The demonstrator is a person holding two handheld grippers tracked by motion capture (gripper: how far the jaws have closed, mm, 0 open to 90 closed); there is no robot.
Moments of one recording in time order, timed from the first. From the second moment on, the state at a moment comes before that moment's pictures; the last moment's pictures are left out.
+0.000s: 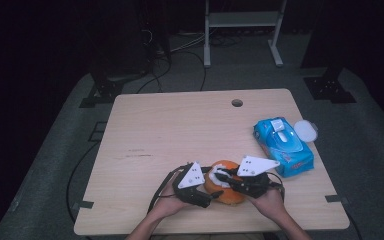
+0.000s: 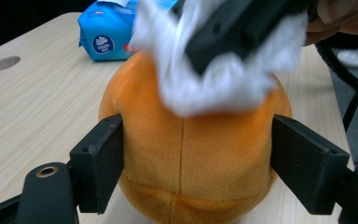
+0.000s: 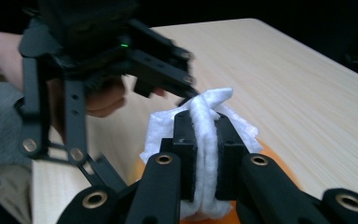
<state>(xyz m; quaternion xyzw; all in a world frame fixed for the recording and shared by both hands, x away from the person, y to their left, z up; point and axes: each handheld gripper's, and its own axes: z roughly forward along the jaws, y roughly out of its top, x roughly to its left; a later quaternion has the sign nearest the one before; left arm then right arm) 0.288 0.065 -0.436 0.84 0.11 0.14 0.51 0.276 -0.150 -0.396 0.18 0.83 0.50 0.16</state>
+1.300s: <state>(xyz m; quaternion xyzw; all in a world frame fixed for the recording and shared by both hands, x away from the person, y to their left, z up) 0.298 0.083 -0.445 0.83 0.16 0.08 0.52 0.290 -0.190 -0.405 0.23 0.83 0.48 0.18</state>
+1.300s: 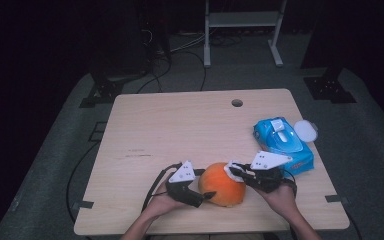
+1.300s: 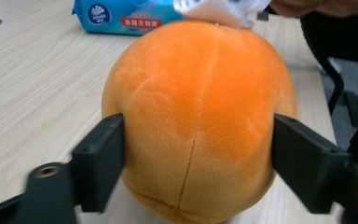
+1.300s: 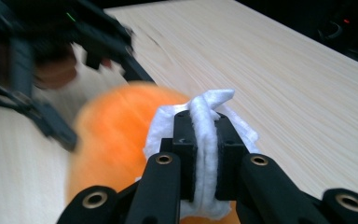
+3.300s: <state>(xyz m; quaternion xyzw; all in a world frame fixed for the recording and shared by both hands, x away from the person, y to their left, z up) 0.319 0.116 -0.449 0.82 0.21 0.06 0.53 0.294 -0.193 -0.422 0.25 0.82 0.51 0.10</state>
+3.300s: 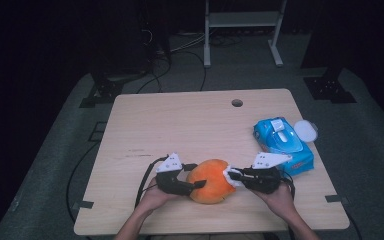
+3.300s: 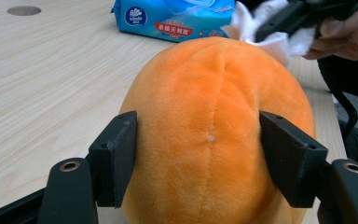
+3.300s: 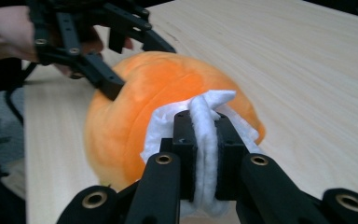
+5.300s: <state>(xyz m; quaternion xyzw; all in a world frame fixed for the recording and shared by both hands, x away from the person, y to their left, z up) 0.293 0.088 -0.448 0.83 0.11 0.11 0.53 0.298 -0.190 -0.416 0.25 0.82 0.50 0.12</state>
